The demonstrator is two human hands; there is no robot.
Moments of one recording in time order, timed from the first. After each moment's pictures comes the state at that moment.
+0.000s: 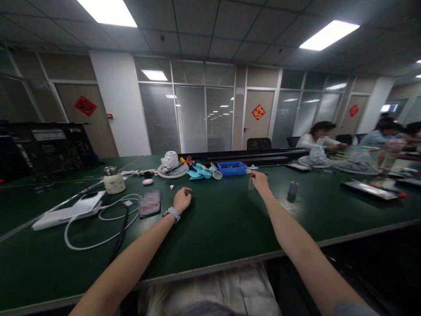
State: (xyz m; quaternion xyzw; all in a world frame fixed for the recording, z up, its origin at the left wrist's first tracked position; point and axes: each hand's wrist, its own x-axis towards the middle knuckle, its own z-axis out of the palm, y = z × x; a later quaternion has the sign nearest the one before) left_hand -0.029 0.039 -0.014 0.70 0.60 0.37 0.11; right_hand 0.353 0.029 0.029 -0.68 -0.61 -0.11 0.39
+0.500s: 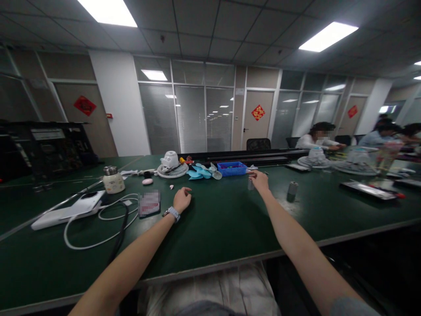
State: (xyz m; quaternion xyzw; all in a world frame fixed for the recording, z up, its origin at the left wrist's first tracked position) left_hand -0.029 0.037 -0.012 0.70 0.60 0.37 0.11; right_hand 0.355 0.032 0.023 -0.65 -0.59 -0.07 0.47
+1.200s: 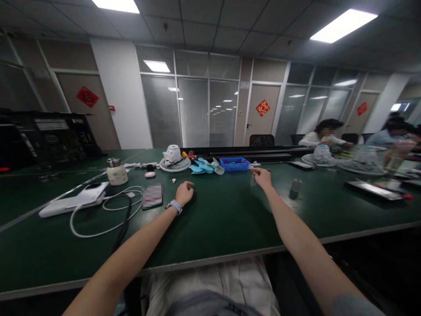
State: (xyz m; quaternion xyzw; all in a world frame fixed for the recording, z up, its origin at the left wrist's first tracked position) left_hand -0.028 0.033 -0.010 0.70 0.61 0.36 0.11; right_hand 0.359 0.036 0.018 -0.63 -0.60 -0.04 0.49
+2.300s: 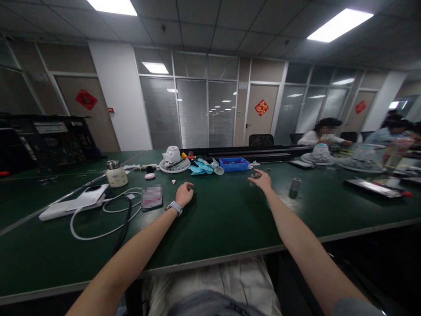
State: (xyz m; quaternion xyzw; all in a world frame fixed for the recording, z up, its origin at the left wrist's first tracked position) left_hand -0.030 0.039 -0.015 0.70 0.59 0.37 0.13; right_hand 0.360 0.030 0.005 -0.70 -0.52 0.00 0.49
